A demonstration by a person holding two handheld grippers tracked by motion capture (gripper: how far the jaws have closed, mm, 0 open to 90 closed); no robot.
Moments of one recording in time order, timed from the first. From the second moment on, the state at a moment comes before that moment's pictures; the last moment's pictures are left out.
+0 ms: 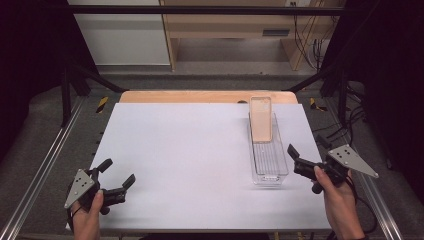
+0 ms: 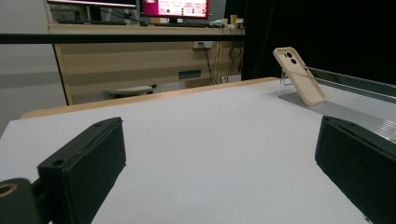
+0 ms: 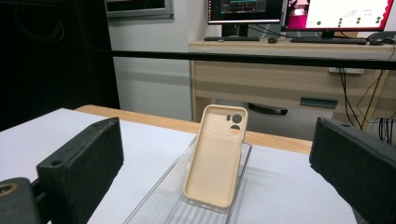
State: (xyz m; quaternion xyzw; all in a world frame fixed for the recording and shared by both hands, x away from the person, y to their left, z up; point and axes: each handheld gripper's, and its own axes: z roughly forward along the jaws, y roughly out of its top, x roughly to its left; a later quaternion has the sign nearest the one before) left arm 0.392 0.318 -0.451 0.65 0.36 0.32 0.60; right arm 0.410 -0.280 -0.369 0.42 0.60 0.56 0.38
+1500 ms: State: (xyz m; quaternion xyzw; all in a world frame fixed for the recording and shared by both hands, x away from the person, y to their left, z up) left arm 0.392 0.313 -0.452 0.65 0.34 0.31 0.60; right arm 0.390 -0.282 -0.417 0.42 0.60 0.57 0.37
